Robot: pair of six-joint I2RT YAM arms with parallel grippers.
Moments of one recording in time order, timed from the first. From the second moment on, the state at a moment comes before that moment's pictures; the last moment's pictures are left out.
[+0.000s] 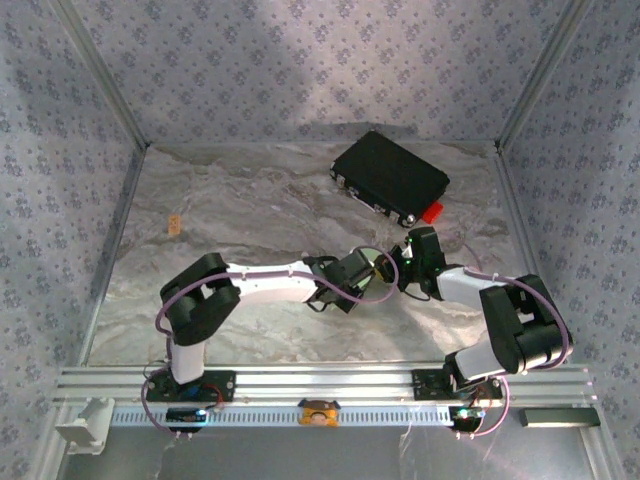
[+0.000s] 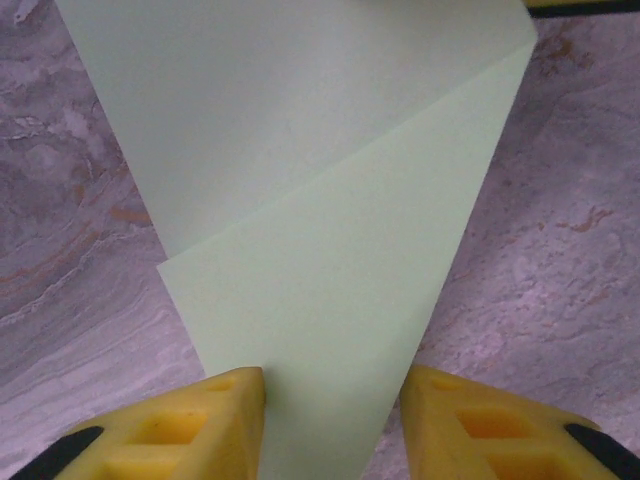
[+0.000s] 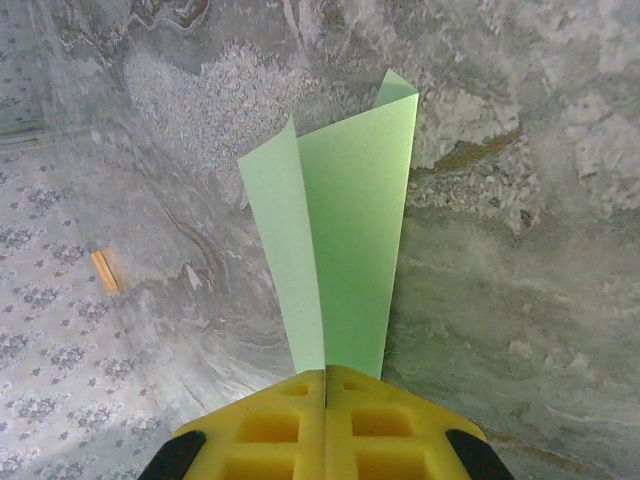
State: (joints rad) left arm -1.12 1.87 1.21 -0.46 -0.17 -0.36; right arm 0.31 1.44 0.49 0.16 -0.48 1.16
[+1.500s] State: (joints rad) left arm -1.15 1.89 1.21 -0.48 -0.23 -0.33; right arm 0.31 1.44 0.49 0.16 -0.49 1.16
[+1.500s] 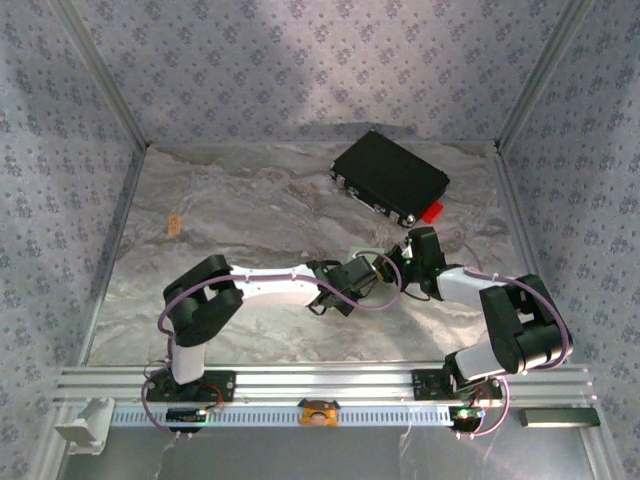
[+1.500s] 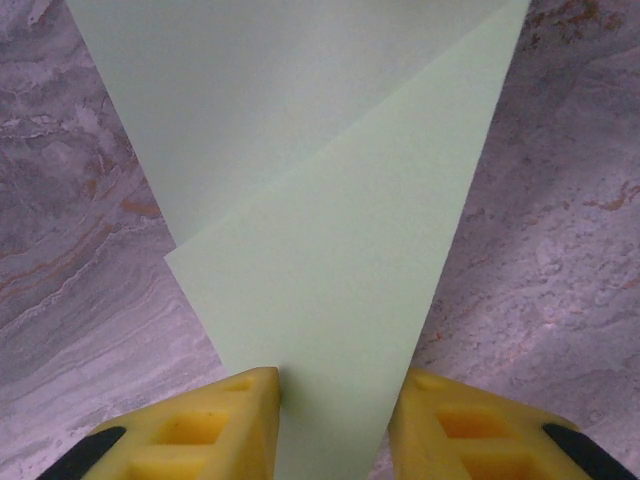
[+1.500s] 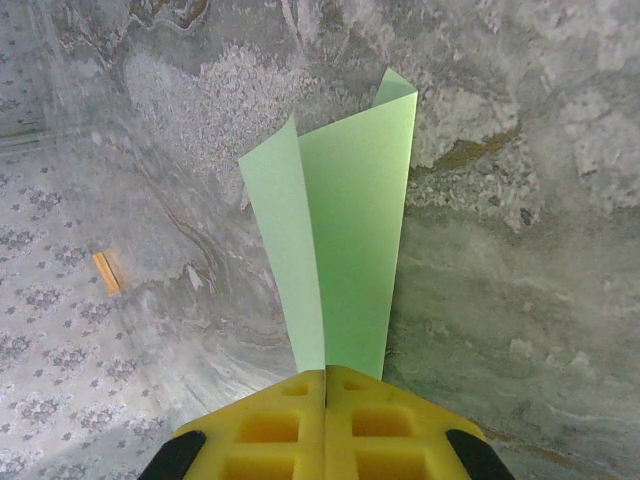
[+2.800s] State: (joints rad) left arm -1.11 1.88 1.14 -0.39 -0.20 -0.38; right arm 0.23 1.23 0.50 -0.06 -0.41 1.04
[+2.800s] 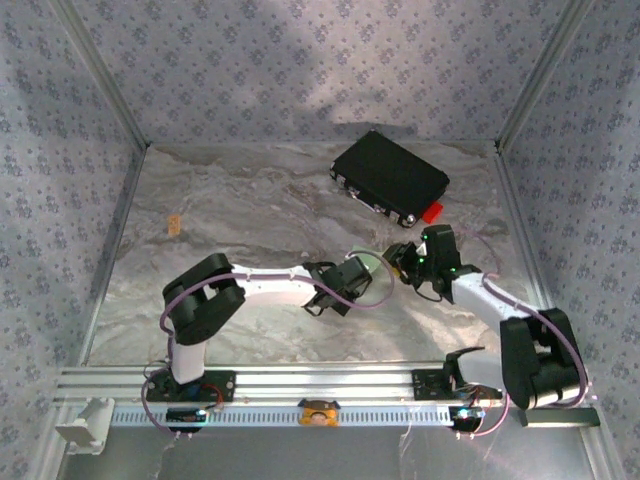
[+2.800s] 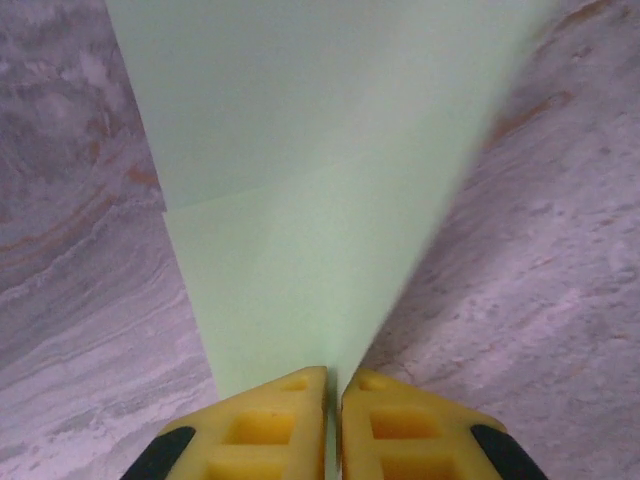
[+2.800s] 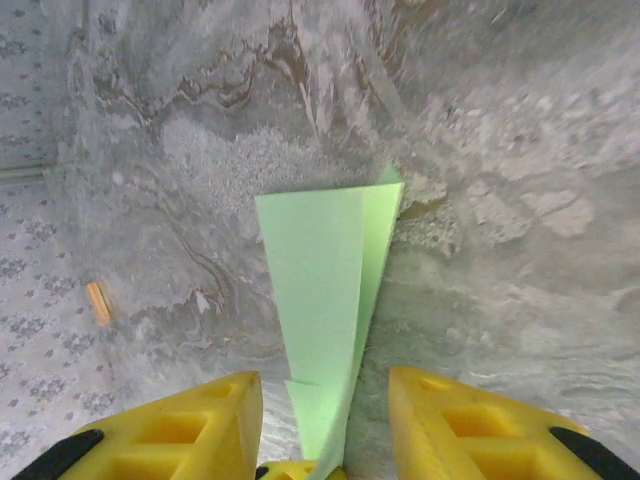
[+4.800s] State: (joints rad) left arm -0.97 1.85 1.06 -0.21 0.26 -0.43; right arm 0.33 1.47 0.75 -0.31 -0.40 0.93
